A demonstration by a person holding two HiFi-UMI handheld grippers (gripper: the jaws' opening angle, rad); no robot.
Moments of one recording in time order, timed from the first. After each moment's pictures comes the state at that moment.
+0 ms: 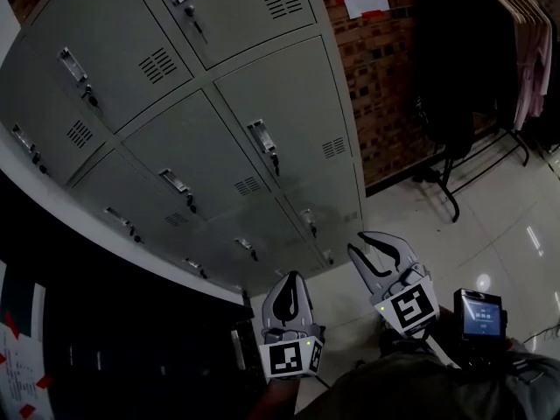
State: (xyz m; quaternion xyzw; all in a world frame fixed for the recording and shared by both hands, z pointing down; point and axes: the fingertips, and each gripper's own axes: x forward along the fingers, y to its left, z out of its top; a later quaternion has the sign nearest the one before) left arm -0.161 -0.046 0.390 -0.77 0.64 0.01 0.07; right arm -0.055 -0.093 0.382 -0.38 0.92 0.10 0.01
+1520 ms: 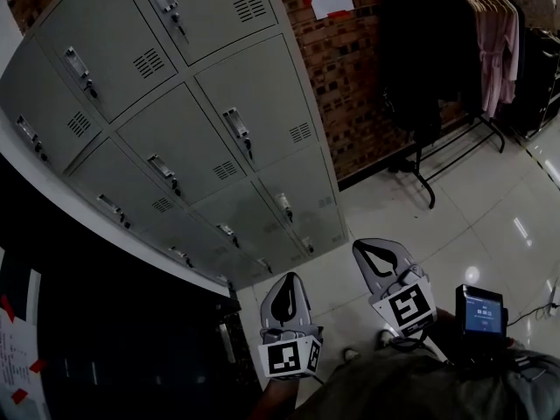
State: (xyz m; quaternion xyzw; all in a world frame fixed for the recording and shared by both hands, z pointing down) left arm -0.102 0.058 0.395 -0.78 0.62 0.02 0.05; right arm 0.014 0.018 0.400 -0.42 0.90 0.08 -0.04
